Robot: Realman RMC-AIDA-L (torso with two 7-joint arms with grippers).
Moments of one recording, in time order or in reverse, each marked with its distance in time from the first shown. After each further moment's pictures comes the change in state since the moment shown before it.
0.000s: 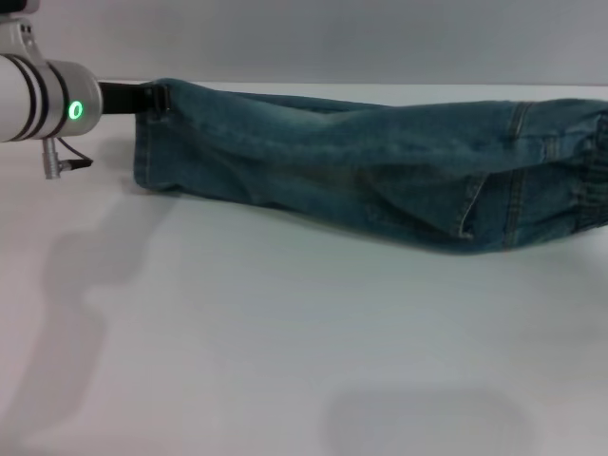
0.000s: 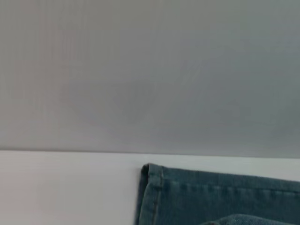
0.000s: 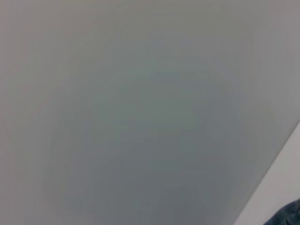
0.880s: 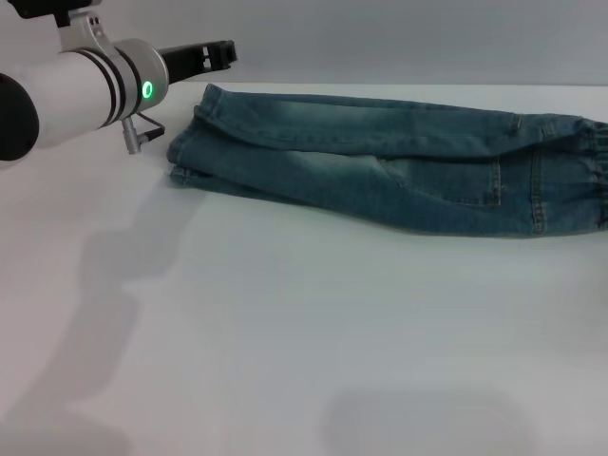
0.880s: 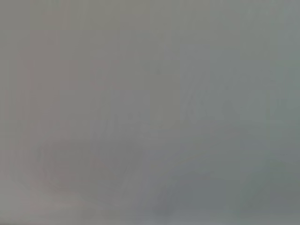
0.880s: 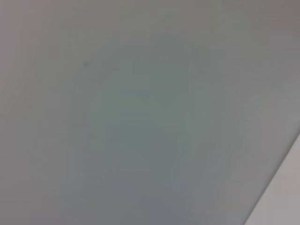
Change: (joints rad) left arm -0.161 -0.002 0.113 0.379 -0.280 0.486 0.116; right arm 0.190 -0.066 0.299 -0.304 -0.003 -0.168 -0.321
